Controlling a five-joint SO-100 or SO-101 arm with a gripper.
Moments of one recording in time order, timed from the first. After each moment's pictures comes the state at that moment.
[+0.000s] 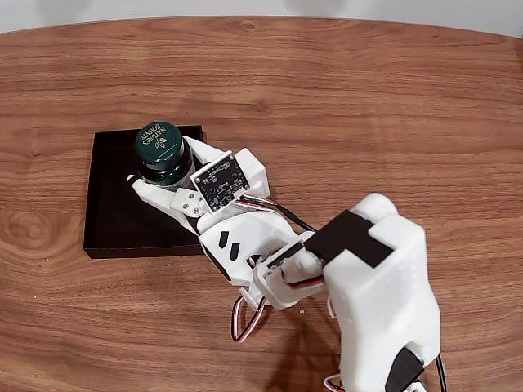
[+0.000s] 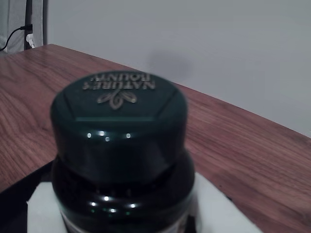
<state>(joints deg) -36.7 64.1 137.1 -75.1 184.9</state>
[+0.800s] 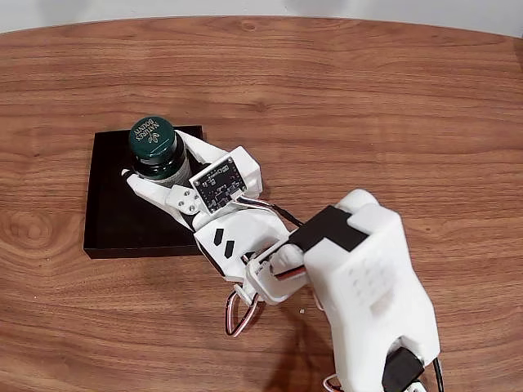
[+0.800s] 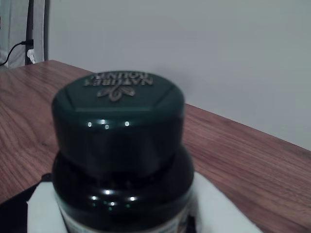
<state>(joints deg) -36.7 56.8 131.0 -78.8 184.9</state>
